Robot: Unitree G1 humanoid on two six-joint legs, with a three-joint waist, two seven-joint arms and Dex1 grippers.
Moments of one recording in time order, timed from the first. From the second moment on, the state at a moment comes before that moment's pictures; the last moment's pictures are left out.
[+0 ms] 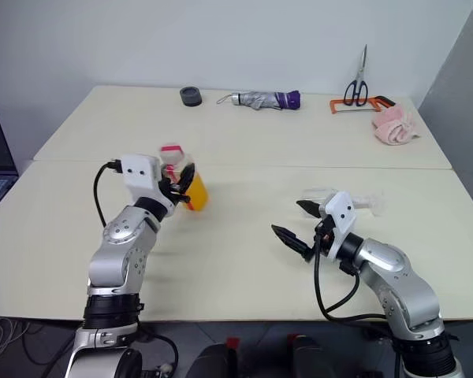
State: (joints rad) left arm -0.43 0.27 0.13 -0.04 -0.22 0.34 -0.27; right arm -0.17 -0.45 0.04 -0.45 0.47 0.53 0.60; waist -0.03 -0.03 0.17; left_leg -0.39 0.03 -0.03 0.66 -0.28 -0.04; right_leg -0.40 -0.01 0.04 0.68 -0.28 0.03
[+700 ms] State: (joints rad) left arm -0.65 0.34 -0.15 0.15 -0.31 0.30 -1.01; right arm -0.19 -0.54 -0.13 -0.75 0.68 0.80 0.43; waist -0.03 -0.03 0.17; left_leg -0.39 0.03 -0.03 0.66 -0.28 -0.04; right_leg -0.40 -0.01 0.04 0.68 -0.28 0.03
